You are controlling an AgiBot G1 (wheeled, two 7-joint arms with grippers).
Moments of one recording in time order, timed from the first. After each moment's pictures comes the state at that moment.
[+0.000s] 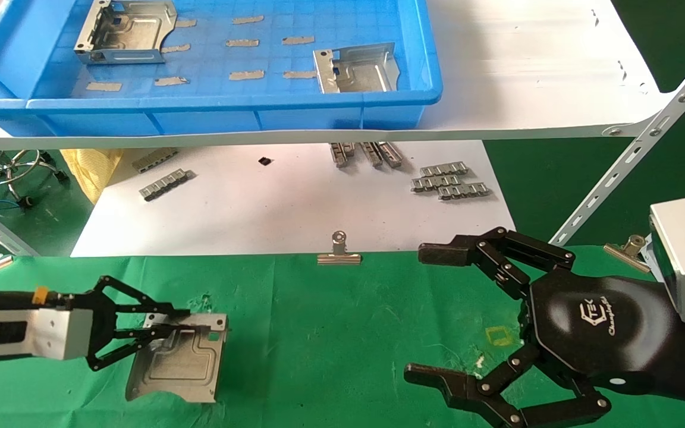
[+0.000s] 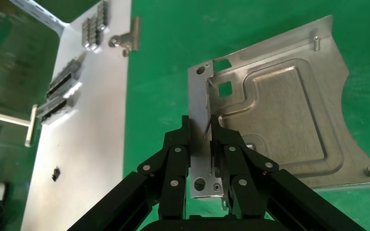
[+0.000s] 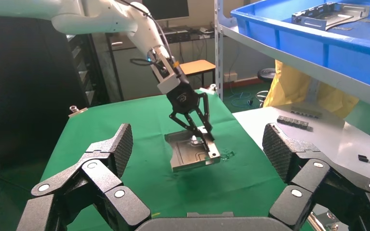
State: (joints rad) left arm -1.56 0.75 0.82 -0.33 1.05 1.55 0.95; right arm 1.09 -0.57 -0.38 1.25 -0.65 -1.45 0.13
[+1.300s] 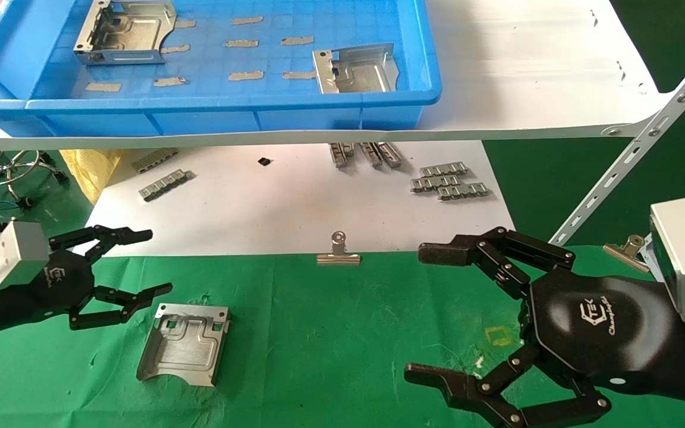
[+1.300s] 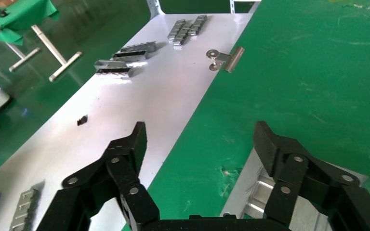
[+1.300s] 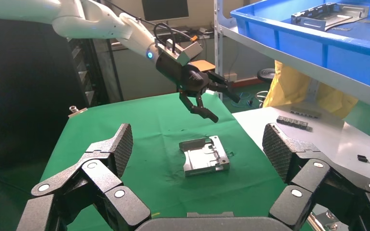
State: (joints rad) left arm -1.52 0.76 0.76 -0.09 0.85 1.59 0.68; right arm 1.09 -0.57 -0.38 1.25 -0.65 -1.45 0.13
